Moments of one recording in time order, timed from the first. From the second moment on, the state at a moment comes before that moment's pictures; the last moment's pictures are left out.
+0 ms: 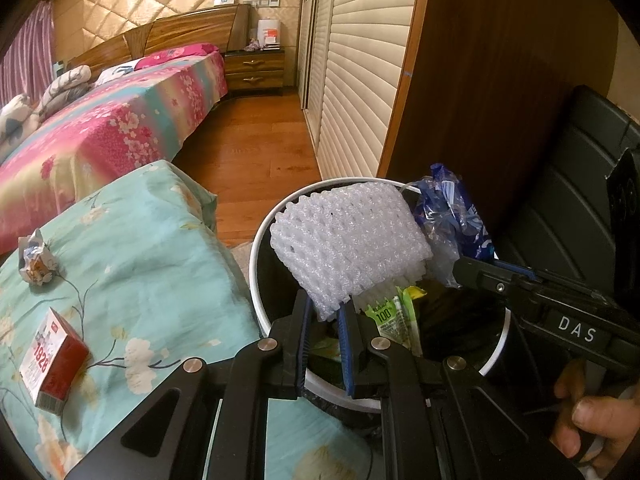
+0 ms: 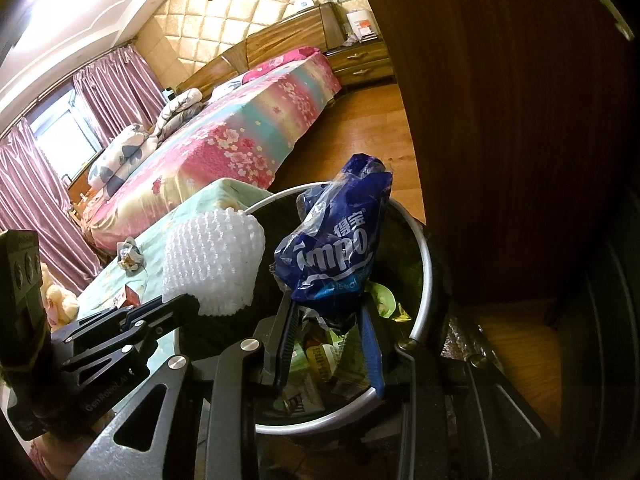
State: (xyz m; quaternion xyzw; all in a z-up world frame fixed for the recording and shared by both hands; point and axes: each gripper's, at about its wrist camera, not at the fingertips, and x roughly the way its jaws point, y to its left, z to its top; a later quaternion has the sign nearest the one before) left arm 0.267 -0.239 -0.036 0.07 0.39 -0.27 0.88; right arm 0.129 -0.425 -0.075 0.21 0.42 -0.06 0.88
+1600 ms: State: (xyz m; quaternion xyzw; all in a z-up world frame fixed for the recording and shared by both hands) left arm 0.205 -0.058 -0.036 -0.02 0.38 -0.15 0.91; right arm 0.130 -0.326 -0.057 0.23 0.39 0.02 0.89
